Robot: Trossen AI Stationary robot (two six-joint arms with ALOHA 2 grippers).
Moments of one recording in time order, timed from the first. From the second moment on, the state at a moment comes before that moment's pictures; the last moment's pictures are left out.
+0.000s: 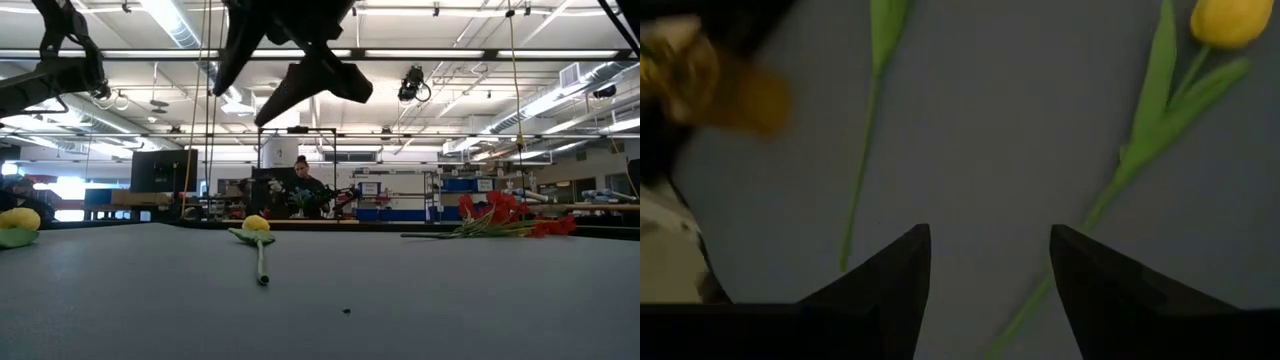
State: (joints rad) left arm -1.56 0.63 1.12 -0.93 0.09 -1.98; right arm 0.24 2.12 1.85 -0.70 0.17 1.02
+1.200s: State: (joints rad) left arm -1.56 0.61 1.43 -0.86 -1.15 -0.50; right arm 0.26 2.12 1.85 -0.86 0.31 1.57
